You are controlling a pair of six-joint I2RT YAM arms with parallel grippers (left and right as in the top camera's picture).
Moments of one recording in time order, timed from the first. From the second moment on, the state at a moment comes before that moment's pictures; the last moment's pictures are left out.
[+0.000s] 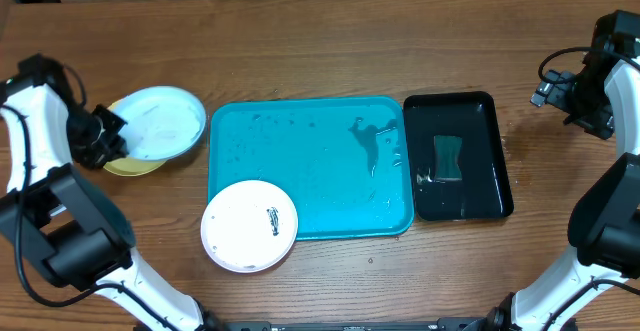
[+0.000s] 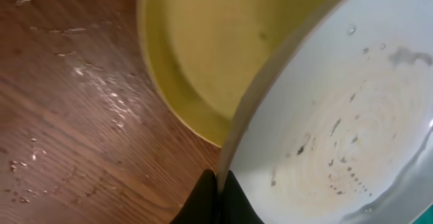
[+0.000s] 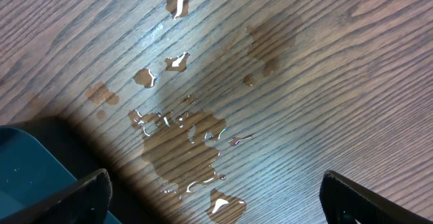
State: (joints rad) left arm 0.54 2.03 1.69 -1.23 0.09 -0.49; right arm -0.33 1.98 1.69 -1.12 0.09 0.26
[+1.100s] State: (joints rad) left arm 0.58 2.03 1.58 -1.07 0.20 -0.52; right arm -0.33 1.98 1.69 -1.12 0.09 0.26
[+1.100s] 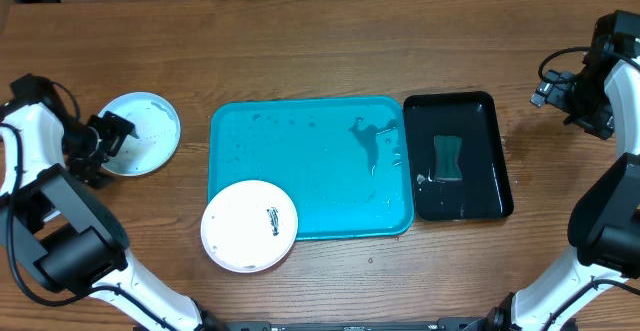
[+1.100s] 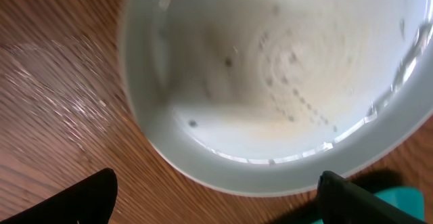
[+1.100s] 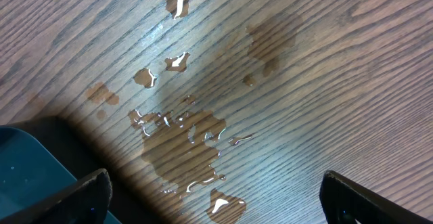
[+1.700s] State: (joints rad) left arm 0.28 2.03 1.58 -1.34 0.25 -0.39; right arm -0.33 1.98 1.69 -1.12 0.09 0.26
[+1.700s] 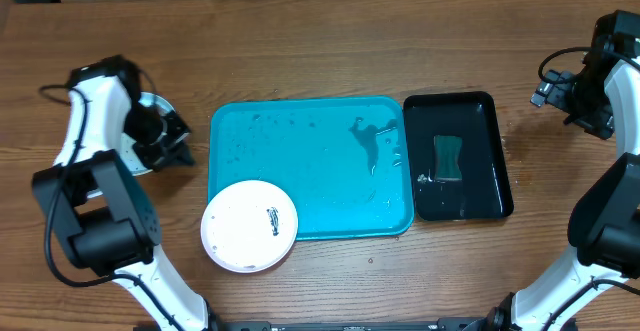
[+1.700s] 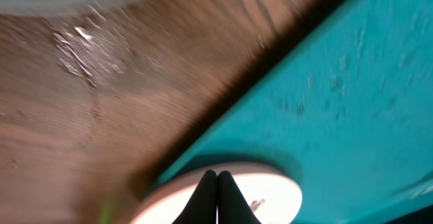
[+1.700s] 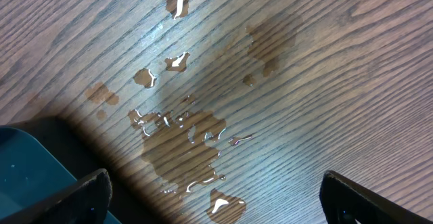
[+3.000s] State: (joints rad) left arm 0.07 1.41 0.98 -1.27 -0.03 -0.63; right arm -0.33 1.98 1.69 -1.12 0.09 0.26
